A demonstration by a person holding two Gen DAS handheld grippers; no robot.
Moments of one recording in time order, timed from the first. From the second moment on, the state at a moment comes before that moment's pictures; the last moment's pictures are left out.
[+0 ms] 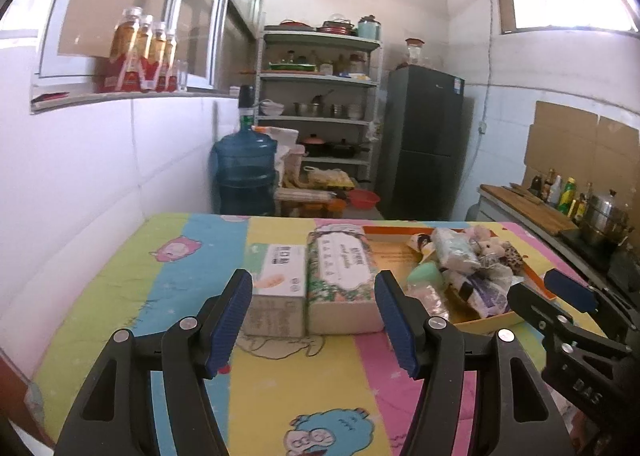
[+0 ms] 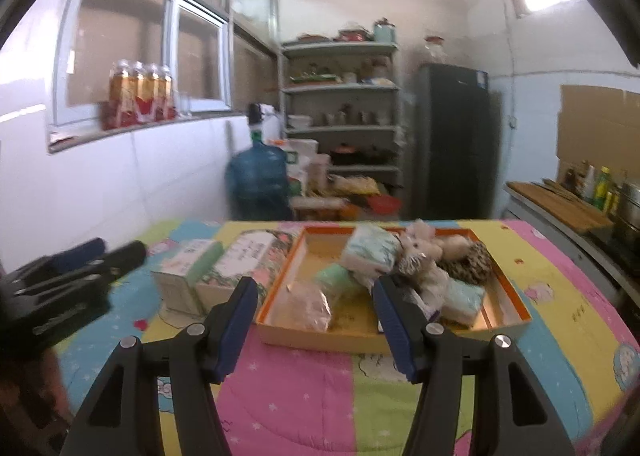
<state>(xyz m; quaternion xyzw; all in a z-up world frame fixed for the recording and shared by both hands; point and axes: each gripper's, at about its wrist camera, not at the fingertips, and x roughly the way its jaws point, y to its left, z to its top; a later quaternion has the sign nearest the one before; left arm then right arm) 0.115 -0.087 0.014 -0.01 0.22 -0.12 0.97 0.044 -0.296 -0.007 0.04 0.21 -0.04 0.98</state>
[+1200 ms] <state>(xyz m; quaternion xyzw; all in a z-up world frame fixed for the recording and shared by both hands) 0.113 -0.082 0.002 0.00 0.23 -0.12 0.97 0.063 -0.291 -0.014 0.03 0.25 -0.12 0.96</state>
